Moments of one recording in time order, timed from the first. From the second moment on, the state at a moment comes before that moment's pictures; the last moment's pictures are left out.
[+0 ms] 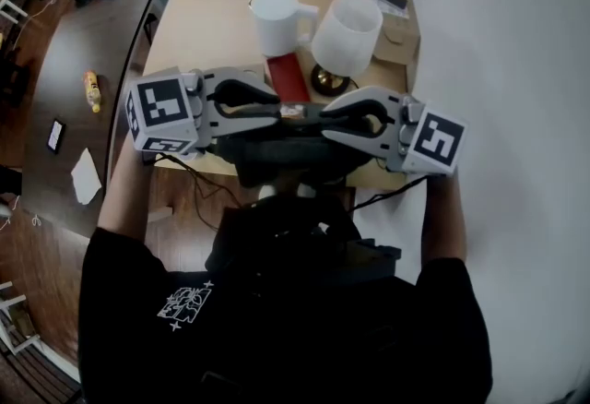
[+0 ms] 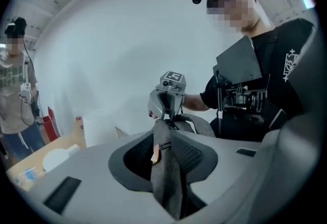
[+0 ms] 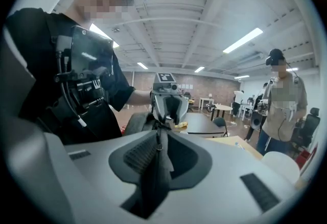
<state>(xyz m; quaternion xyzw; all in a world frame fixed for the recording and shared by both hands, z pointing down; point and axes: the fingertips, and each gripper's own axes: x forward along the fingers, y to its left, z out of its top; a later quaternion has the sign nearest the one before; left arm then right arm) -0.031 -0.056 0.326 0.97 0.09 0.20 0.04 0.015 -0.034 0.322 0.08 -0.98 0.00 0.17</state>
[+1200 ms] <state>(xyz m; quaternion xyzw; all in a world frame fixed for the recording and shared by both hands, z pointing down) -0.023 -0.026 0.350 0.89 0.33 0.24 0.19 -0.006 -0.012 0.342 -0.11 -0.97 0.06 0.20</state>
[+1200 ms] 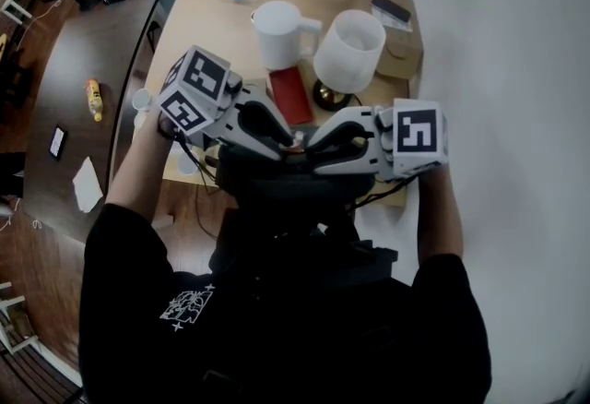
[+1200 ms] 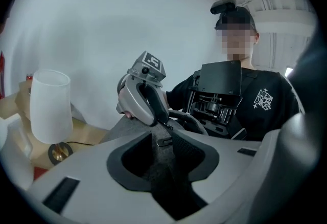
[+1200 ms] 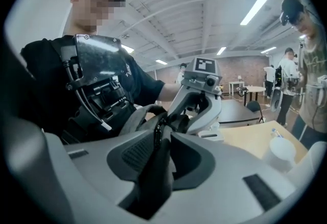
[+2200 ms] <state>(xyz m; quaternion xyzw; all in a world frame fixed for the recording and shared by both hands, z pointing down) -0.034 -0.040 0.357 0.86 0.39 0.21 0.25 -0.006 -0.016 0.333 -0.11 -0.97 0.03 0.20</state>
